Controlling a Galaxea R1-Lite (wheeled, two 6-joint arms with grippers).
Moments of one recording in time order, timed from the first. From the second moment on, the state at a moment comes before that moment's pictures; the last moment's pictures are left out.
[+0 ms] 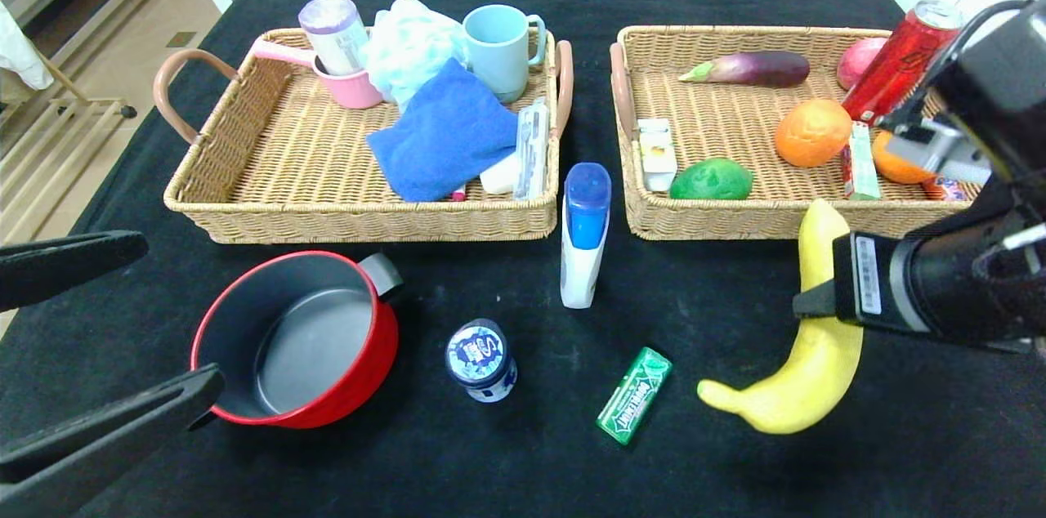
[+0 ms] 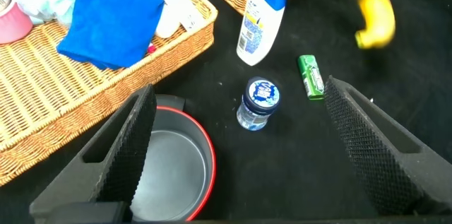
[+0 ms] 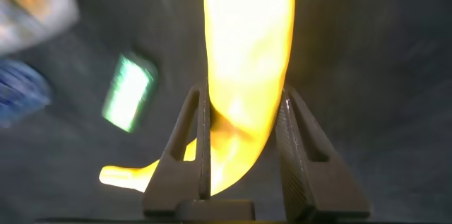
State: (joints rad) left arm -0.45 0.83 -0.69 -0.14 -0.23 0.21; right arm 0.68 1.56 -1.55 0.87 -0.32 0.73
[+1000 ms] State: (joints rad) left arm -0.45 0.82 -0.69 -0.14 -0.23 0.22; right arm 0.43 1.78 -1.93 0.63 -0.32 0.63
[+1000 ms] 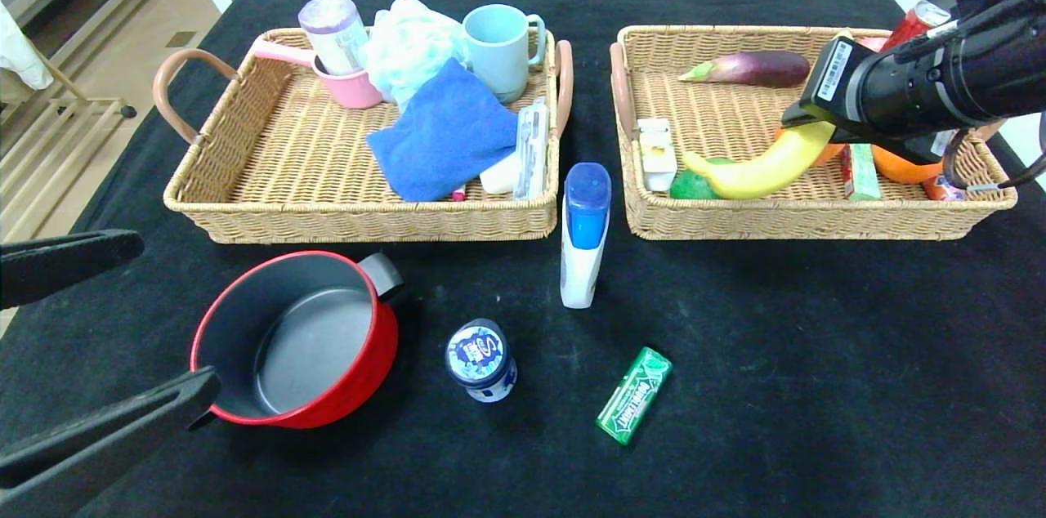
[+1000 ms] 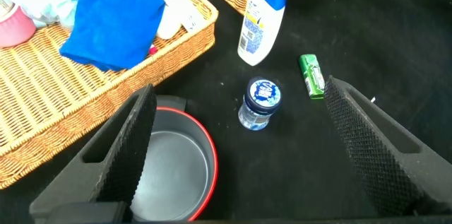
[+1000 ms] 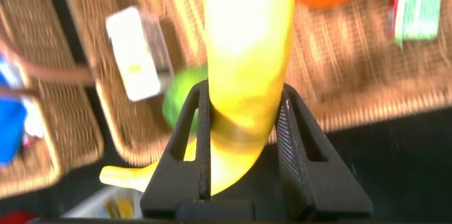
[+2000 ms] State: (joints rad) left arm -0.45 0.83 -0.69 -0.14 -0.23 0.22; right arm 0.37 1.89 -1.93 0.34 -0.32 0.61
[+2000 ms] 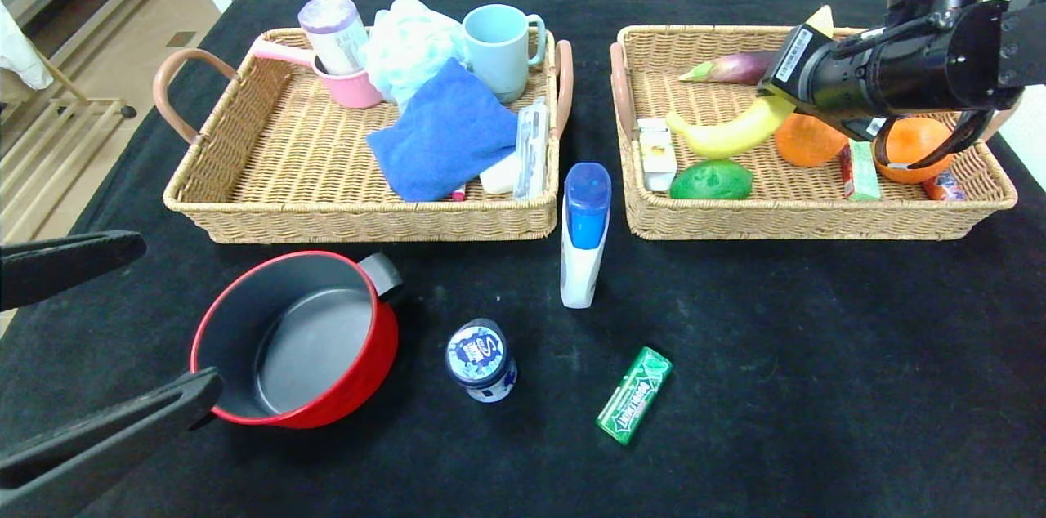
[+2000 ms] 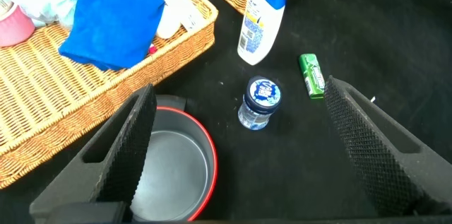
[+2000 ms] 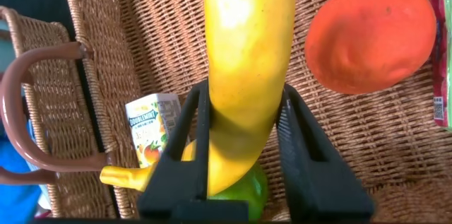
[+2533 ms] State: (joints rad) left arm -0.45 0.83 -0.69 -0.14 -0.23 0.23; right arm 0.37 1.89 -1.93 0.35 -0.32 0.61
